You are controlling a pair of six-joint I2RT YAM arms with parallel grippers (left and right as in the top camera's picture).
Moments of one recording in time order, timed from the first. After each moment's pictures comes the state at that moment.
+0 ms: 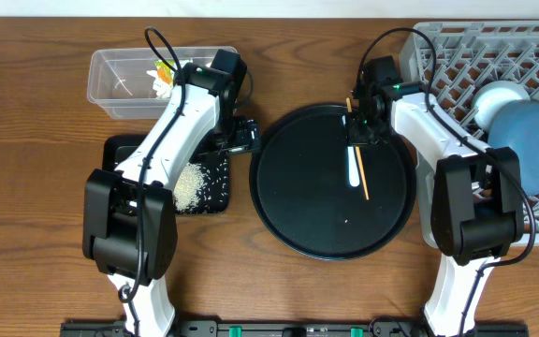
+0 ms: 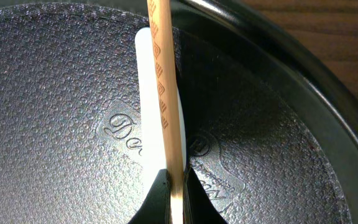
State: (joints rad) left arm -0.31 1.97 1.61 -1.21 0.06 -0.49; right arm 0.22 2.08 1.48 -0.76 -0.10 0.18
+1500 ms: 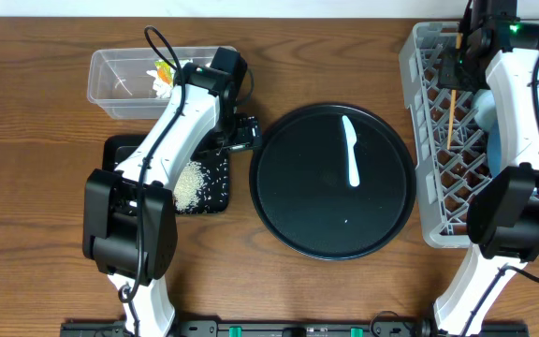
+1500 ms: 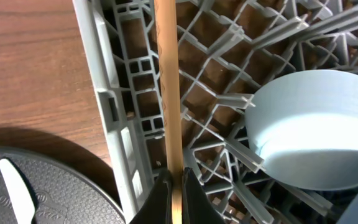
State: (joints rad) left arm -0.31 1.97 1.61 -1.18 0.06 -0.49; right arm -0.09 2.08 1.99 -1.08 0.10 0.07
